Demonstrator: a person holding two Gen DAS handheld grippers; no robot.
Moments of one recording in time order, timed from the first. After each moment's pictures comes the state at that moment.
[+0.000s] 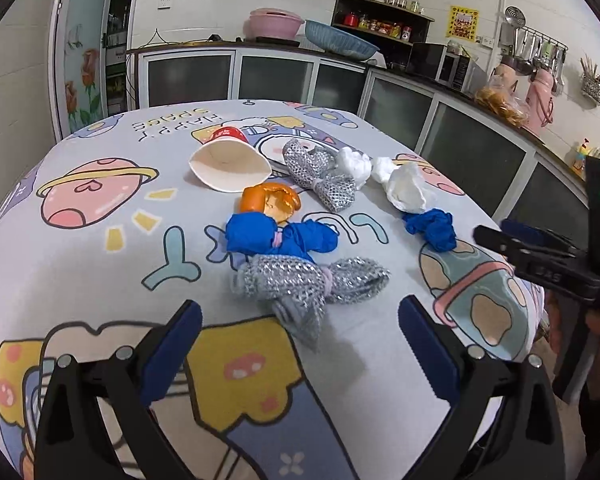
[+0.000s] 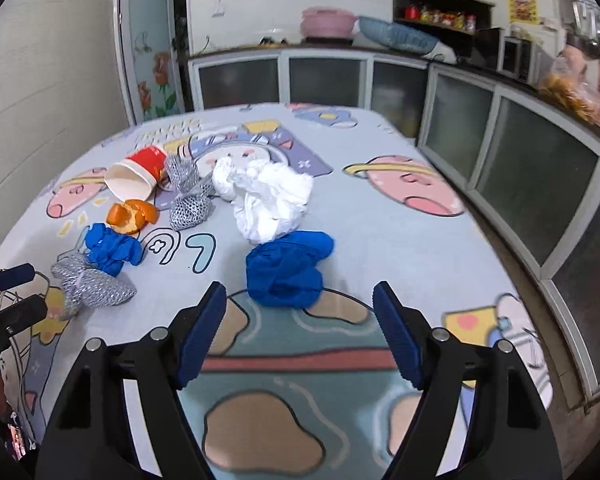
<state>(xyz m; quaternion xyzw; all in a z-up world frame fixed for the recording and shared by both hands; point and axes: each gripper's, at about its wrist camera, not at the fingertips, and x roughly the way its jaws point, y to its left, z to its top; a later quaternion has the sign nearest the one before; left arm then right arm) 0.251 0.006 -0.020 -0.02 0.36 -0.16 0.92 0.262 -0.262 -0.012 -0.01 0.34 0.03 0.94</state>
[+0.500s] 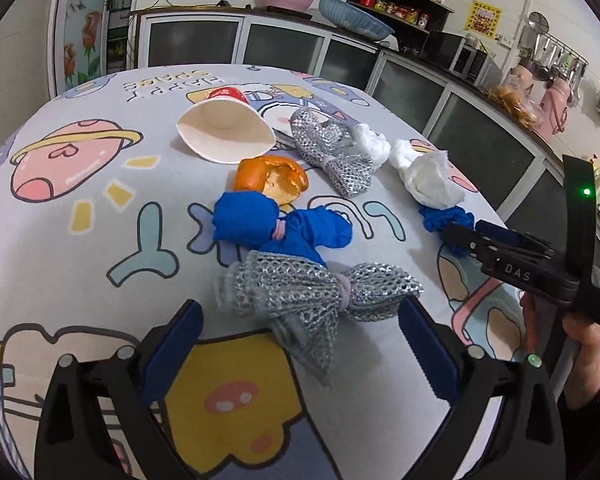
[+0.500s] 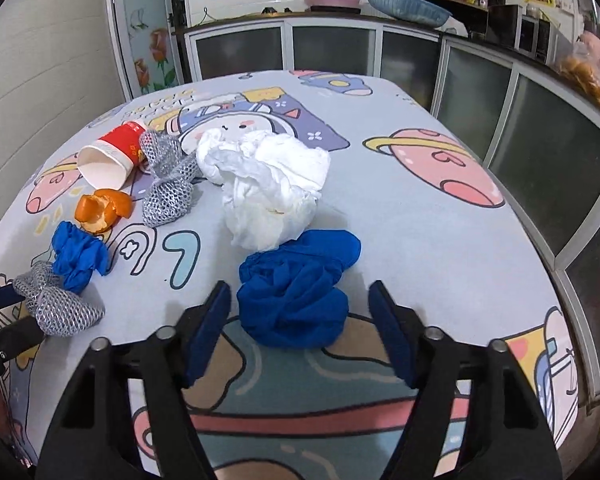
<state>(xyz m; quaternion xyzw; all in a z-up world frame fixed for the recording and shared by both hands) 0.291 0.001 -0.047 -0.06 0.41 -0.17 0.90 0.314 -0.255 -0.042 -0.01 0.39 0.04 0.92</state>
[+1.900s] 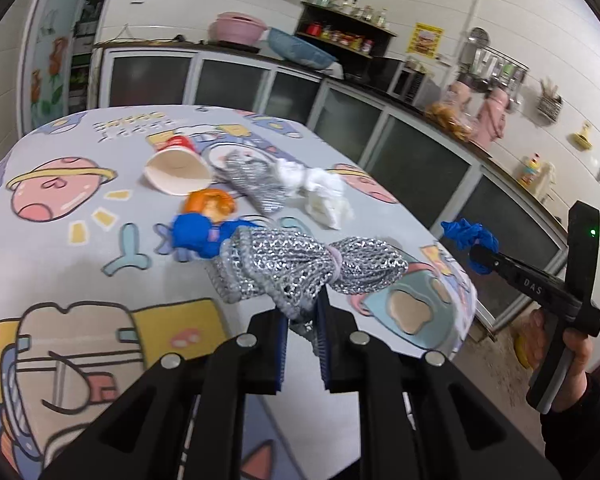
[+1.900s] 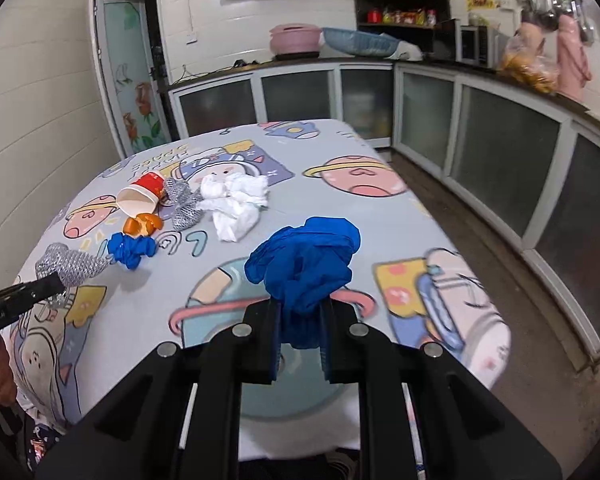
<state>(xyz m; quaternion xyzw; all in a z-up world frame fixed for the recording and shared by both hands) 0.214 -0.001 0.004 -0.07 0.34 -0.27 0.90 0.155 -0.313 0.025 0.05 0.31 0.00 0.95</state>
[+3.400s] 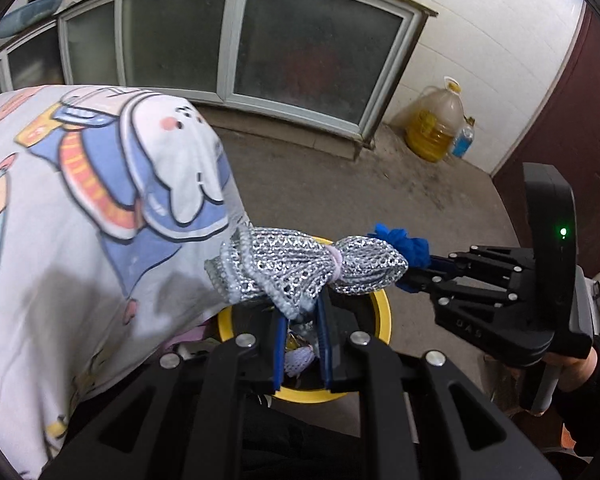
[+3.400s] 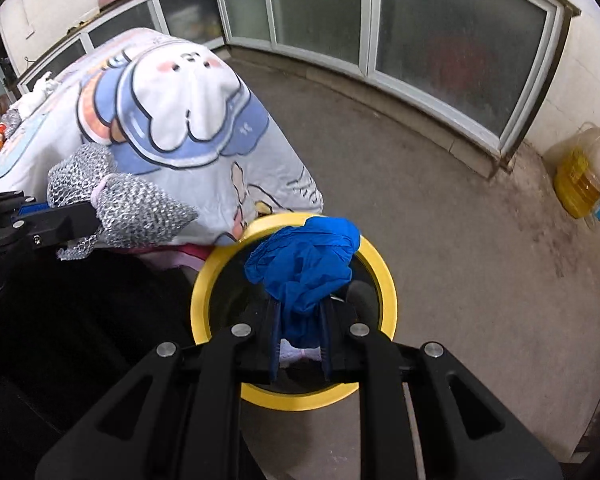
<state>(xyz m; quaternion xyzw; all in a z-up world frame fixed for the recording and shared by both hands) 0.084 -0.344 -0.105 0.19 0.43 -0.54 0.70 -0.067 -0.476 -0.143 0.16 0.46 -0.22 0.85</state>
